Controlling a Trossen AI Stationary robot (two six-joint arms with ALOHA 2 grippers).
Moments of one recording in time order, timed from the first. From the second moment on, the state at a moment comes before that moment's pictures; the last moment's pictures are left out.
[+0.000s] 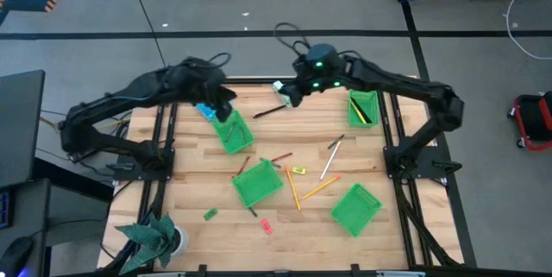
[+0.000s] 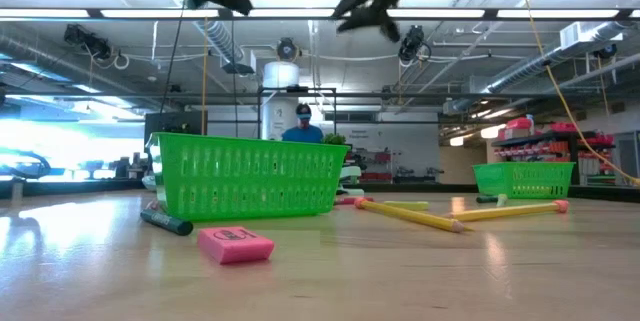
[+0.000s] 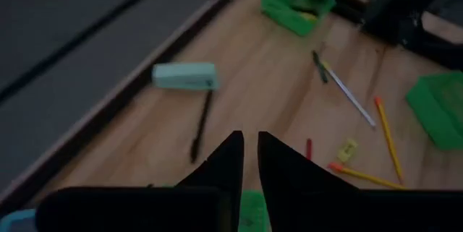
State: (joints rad) left arm 0.36 1.20 1.32 -0.78 -0.07 -0.21; right arm -0.39 1.54 1.49 -0.49 -0.20 0.42
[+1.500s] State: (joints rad) left arm 0.54 2.10 1.67 -1.03 0.02 -0.03; right arm -0.38 1.33 1.49 -0.77 -0.10 0.10
